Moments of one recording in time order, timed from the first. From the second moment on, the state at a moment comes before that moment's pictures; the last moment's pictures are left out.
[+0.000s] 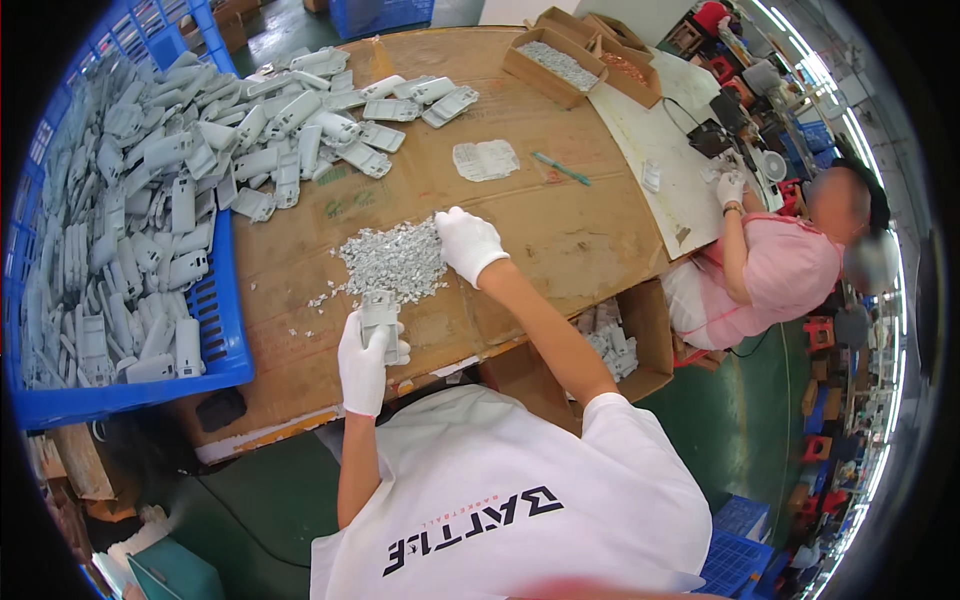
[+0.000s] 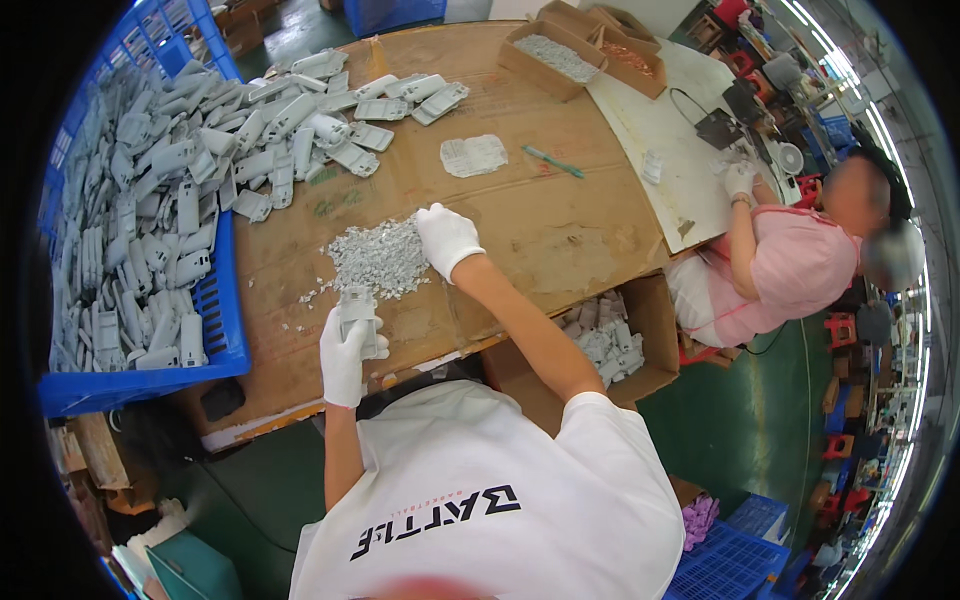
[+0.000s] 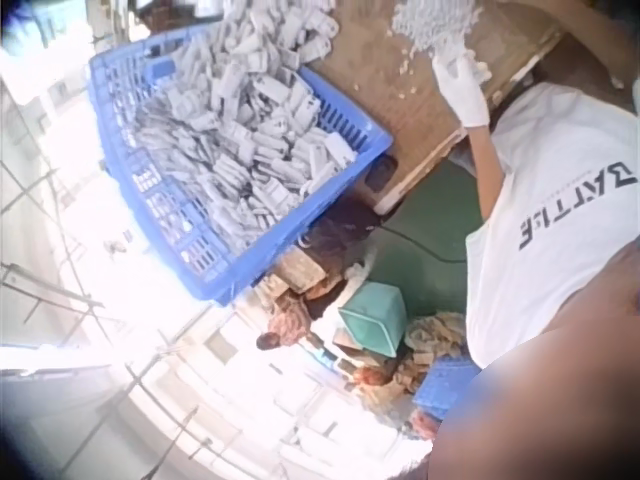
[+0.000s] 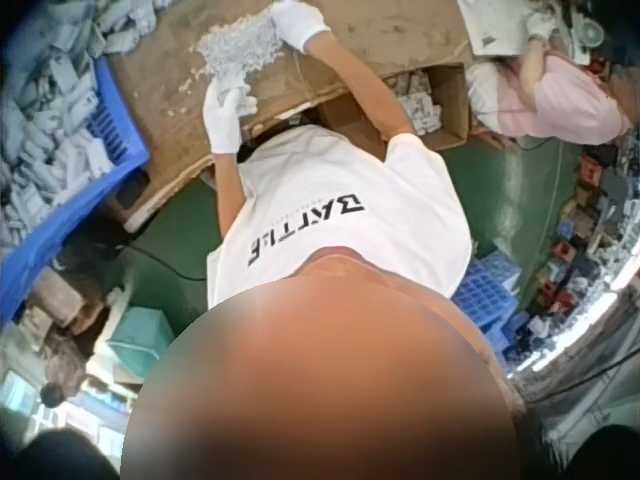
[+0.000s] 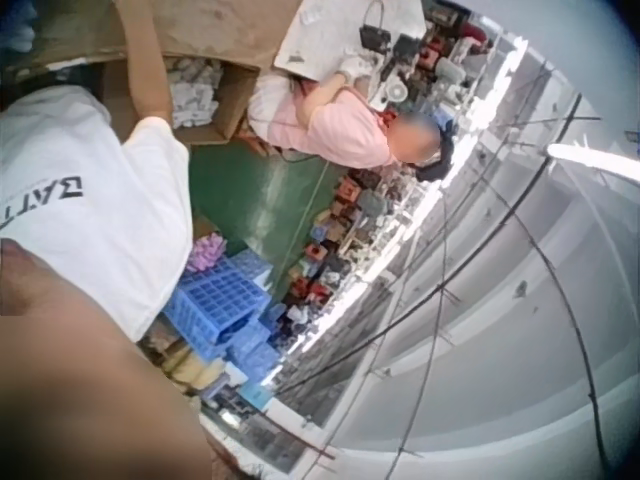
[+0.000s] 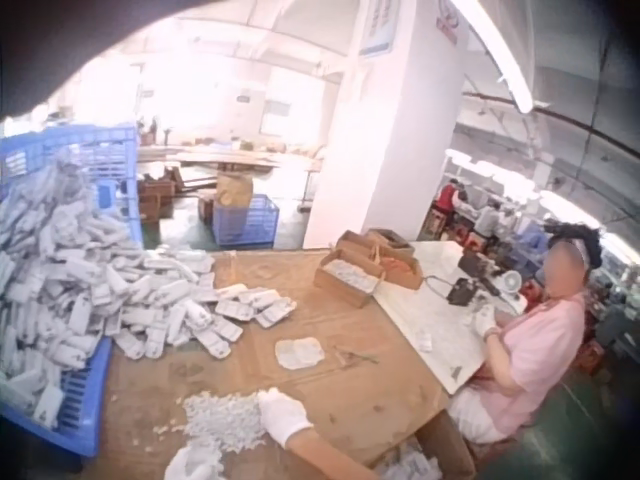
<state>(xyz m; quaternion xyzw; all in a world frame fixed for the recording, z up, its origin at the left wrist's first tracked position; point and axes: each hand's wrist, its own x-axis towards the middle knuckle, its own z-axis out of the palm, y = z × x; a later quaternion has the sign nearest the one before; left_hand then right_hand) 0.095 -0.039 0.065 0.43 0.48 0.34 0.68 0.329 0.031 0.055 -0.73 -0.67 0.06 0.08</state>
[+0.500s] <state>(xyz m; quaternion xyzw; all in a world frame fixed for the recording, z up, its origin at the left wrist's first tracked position) 0.103 -0.039 0.070 0.43 0.48 0.45 0.62 0.308 -0.003 0.081 -0.59 -0.67 0.04 0.44</state>
